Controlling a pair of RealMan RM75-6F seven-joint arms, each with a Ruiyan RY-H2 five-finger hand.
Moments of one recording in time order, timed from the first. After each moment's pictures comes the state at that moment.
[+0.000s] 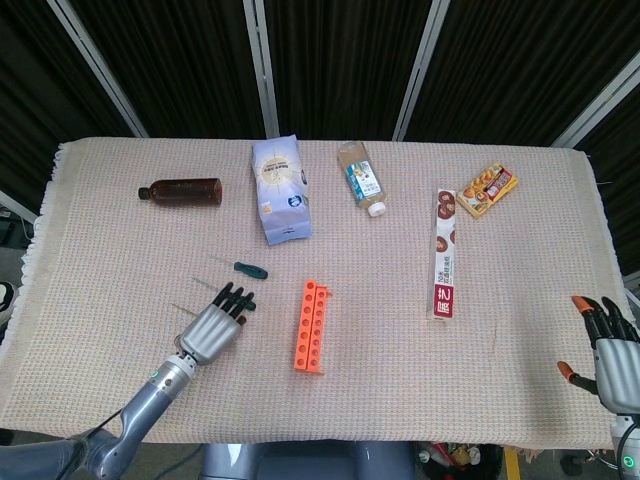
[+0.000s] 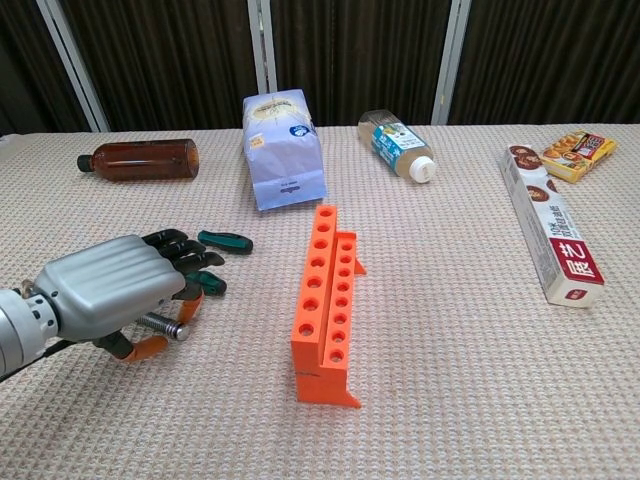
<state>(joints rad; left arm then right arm) -0.56 -1.63 -0.02 -1.47 1.36 0.99 0.84 0.03 -1.14 0.07 -1.54 -1.46 1.51 -0.01</state>
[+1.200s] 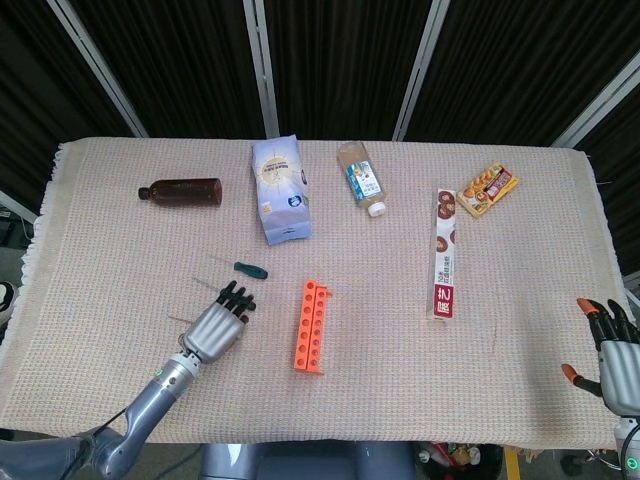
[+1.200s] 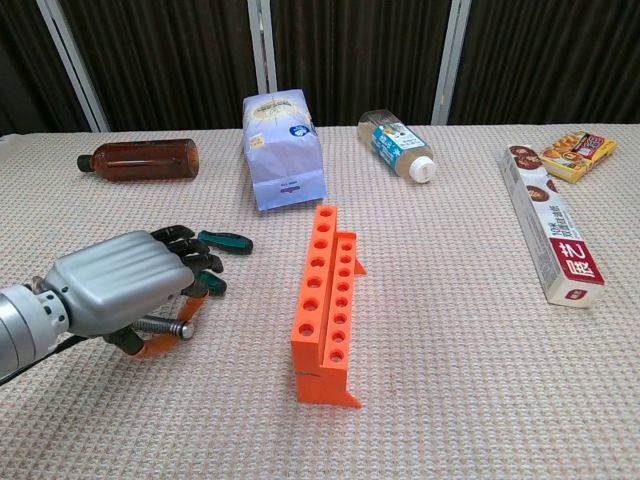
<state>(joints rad) -0.59 -1.64 -0.01 -1.46 1.36 1.02 0.82 0.02 -1.14 0.07 -1.54 -1.44 1.50 0.00</state>
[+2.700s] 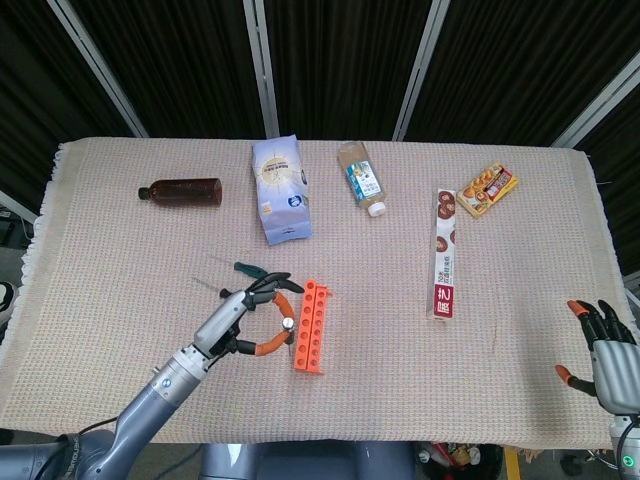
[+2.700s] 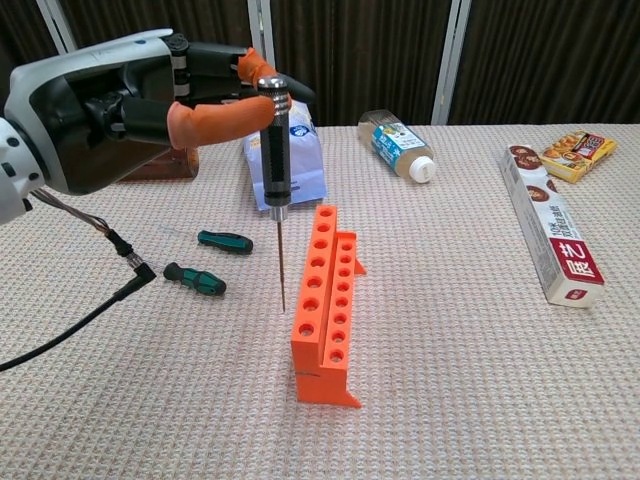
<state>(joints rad) -0.60 -1.45 -0.17 -1.94 1.42 1.09 -0.49 0.03 -1.15 0.06 -1.51 -1.46 1.47 0.03</state>
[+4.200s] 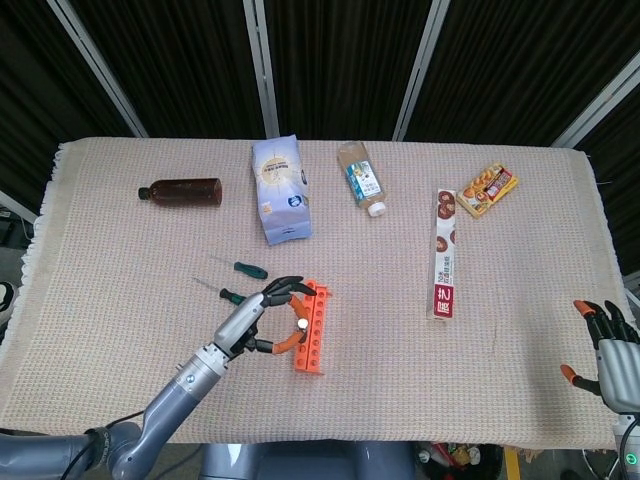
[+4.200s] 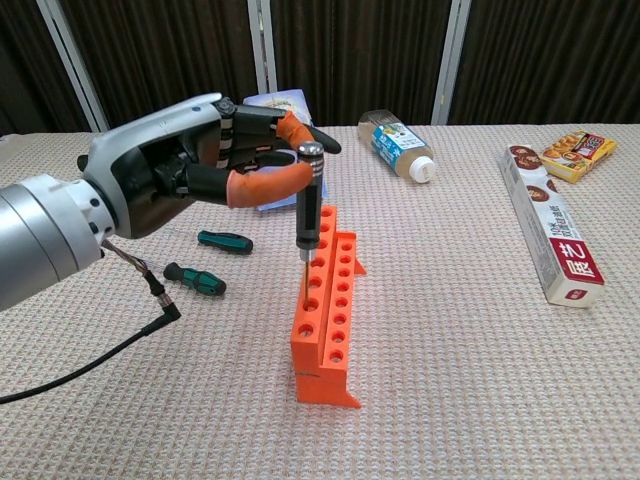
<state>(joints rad) -0.63 -1.61 -0.15 -1.75 1.42 1.08 -0.49 0.03 -1.14 0.07 -1.52 -1.42 1.45 0.01</state>
